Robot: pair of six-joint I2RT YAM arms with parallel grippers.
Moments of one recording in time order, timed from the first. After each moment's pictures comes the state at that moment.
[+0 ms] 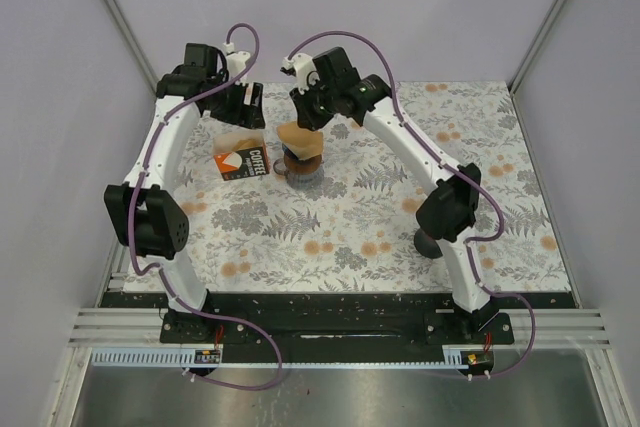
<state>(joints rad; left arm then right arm) -0.12 1.81 1.88 -0.95 0.38 0.16 0.66 2.21 2.37 -0.84 -0.26 -0.11</state>
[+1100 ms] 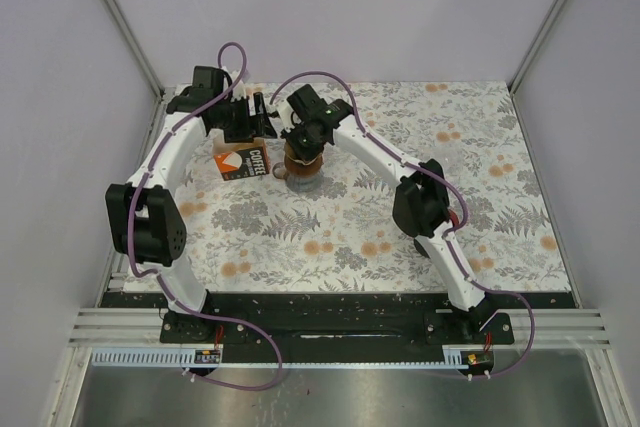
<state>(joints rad) -0.11 1.75 1.61 -0.74 0.44 -0.23 0.73 2.41 2.36 -0.92 -0.16 -0.12</state>
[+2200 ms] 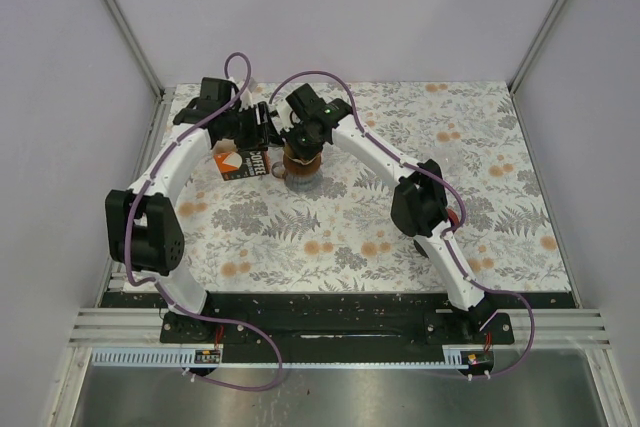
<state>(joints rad) -0.16 1.68 1.47 -0.63 0.49 -0.33 0.73 2.43 2.40 -0.94 -0.15 -0.11</state>
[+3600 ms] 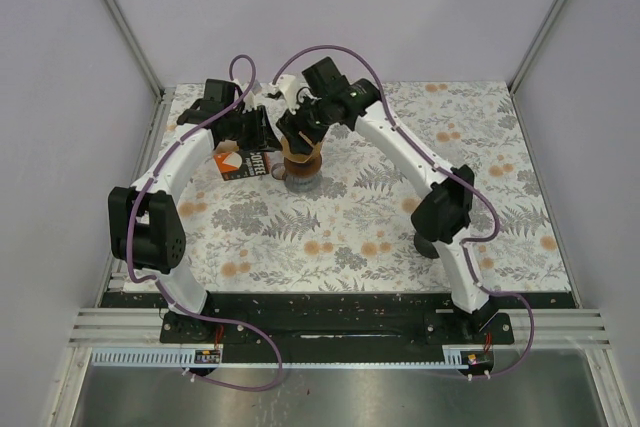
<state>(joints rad) -0.17 1.70 1.45 -0.62 0.51 -0.31 0.71 2.26 2.41 -0.98 -0.32 -0.27</state>
